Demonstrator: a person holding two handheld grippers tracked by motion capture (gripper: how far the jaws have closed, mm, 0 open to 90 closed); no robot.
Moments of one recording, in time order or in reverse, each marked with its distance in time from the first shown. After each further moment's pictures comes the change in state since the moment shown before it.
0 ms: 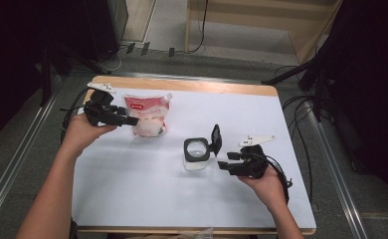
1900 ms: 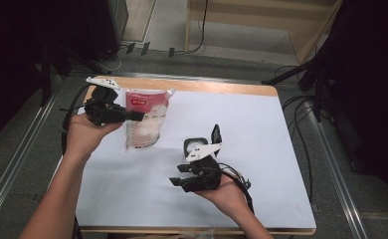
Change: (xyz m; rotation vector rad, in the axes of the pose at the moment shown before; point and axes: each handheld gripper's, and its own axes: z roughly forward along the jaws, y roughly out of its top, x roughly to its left) left arm -0.068 0.027 -0.034 -0.040 -0.026 0.007; right arm 0.116 0.038 0.049 0.016 0.218 -0.223
